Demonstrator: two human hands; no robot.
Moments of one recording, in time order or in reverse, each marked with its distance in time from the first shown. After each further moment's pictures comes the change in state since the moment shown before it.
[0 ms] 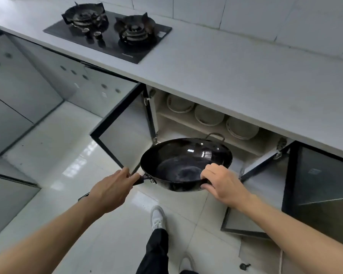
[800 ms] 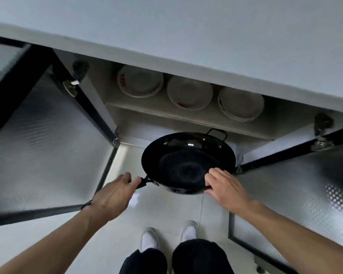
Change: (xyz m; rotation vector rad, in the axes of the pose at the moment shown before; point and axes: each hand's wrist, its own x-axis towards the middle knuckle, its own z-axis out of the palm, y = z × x) left_hand 0.327 -0.047 0.230 -0.110 -0.183 0.183; right_hand 0.085 0.191 0.246 -0.035 -0.176 0.409
